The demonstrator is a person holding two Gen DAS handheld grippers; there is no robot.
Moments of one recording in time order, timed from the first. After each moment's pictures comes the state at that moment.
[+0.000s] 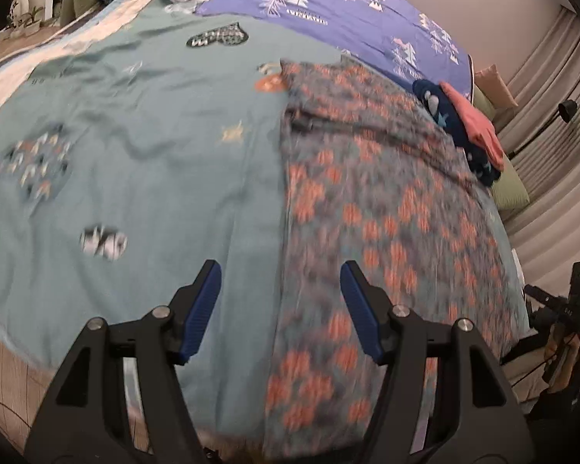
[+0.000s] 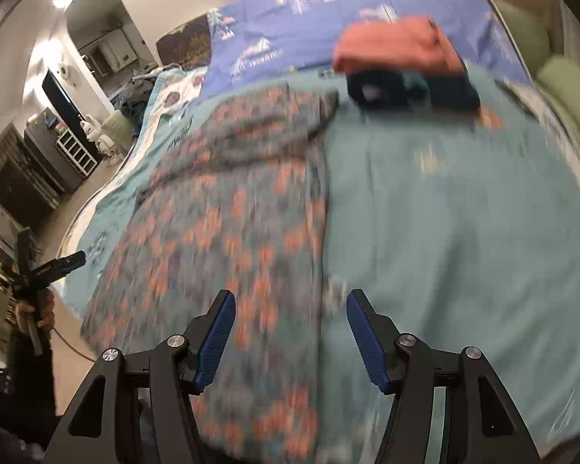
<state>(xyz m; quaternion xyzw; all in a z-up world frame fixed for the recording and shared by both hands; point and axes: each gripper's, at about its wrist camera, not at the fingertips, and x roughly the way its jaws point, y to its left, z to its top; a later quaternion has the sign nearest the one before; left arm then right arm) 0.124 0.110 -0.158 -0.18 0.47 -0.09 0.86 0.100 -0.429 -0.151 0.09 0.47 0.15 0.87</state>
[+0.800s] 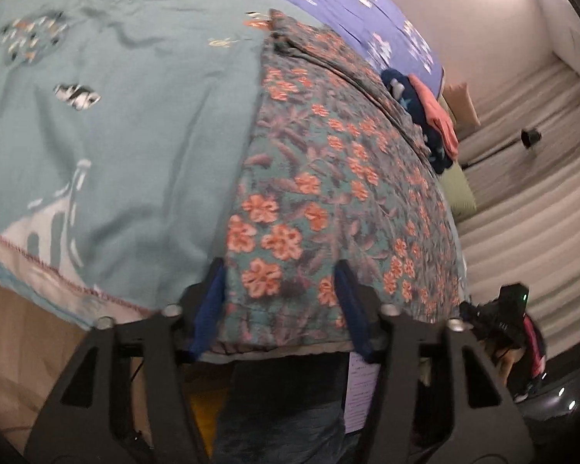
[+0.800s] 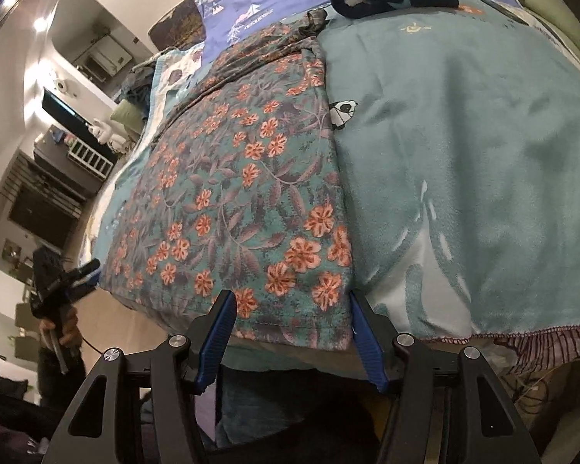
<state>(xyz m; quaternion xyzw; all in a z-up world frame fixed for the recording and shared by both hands) 0.050 0.104 -0.210 -0.30 0.47 -0.16 0.81 0.043 -0.427 -0.217 0.17 0.50 0.18 0.83</state>
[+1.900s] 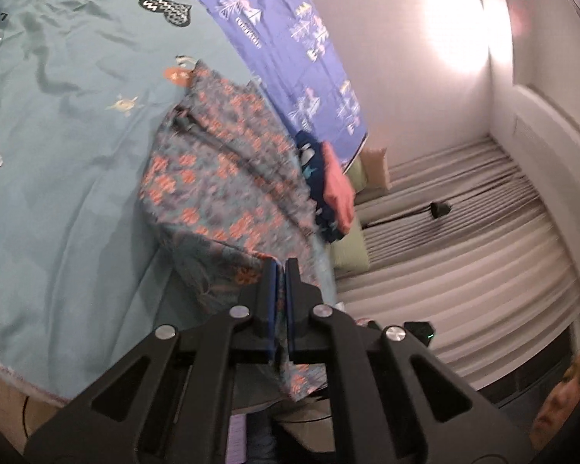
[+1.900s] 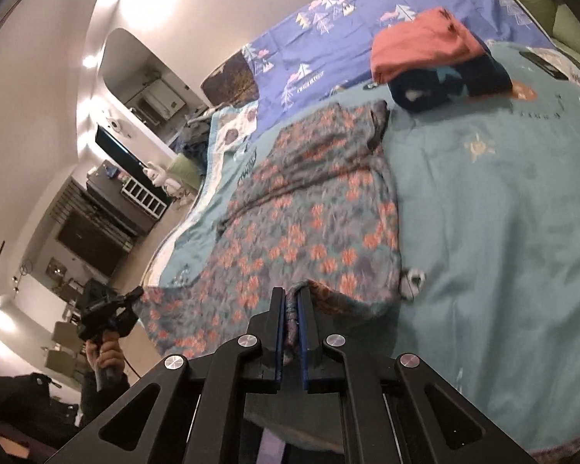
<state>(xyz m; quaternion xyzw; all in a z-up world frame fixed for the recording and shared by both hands) 0.114 0.121 -0.134 -0.48 0.36 -0.27 0.76 0.105 -0.434 -0.126 0.22 0.39 0.26 0.85</state>
